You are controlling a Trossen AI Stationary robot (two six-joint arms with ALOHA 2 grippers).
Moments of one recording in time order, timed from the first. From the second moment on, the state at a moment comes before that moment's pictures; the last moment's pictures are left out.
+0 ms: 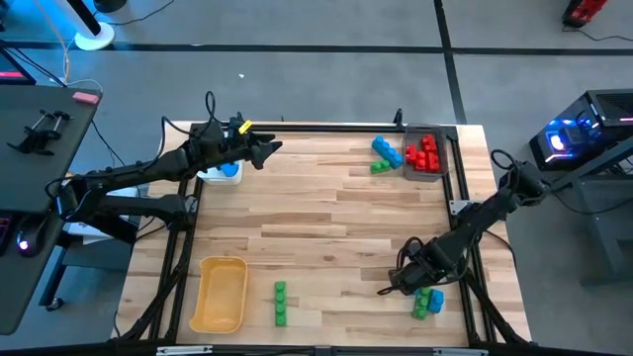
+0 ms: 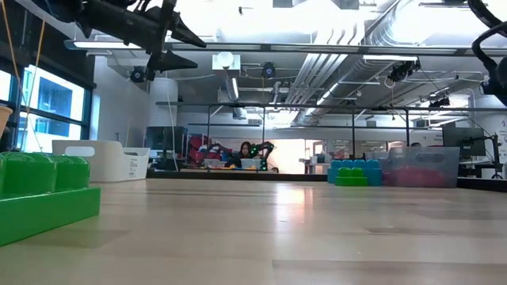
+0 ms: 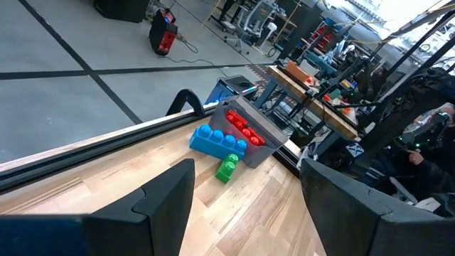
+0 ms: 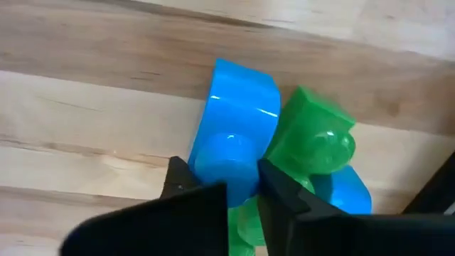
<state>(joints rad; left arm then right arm) 0.47 0.98 0.66 0.13 0.02 -0.52 0.67 1.52 0.87 -0.80 -0.21 2.08</state>
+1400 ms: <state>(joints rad) 0.29 1.21 0.91 0.40 0.54 -0.57 0.04 1.49 1.56 -0.49 0.23 0.26</state>
